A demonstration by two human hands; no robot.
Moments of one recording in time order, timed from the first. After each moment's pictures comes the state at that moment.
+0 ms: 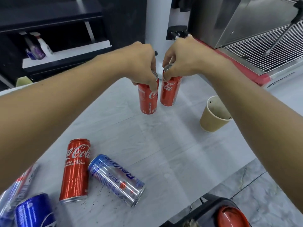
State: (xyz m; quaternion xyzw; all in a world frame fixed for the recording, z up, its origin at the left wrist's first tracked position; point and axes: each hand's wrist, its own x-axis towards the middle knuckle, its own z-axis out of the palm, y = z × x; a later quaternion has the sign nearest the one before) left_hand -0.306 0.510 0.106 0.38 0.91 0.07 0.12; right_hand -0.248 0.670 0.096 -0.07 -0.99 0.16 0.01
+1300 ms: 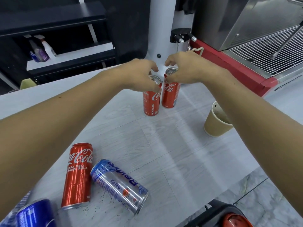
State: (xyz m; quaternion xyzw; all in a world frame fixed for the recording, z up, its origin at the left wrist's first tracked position) left_hand -0.325 0.506 0.072 0.37 0.91 0.13 0.15; right_hand -0.261 0.678 0.072 -0.09 -0.98 0.17 -0.02
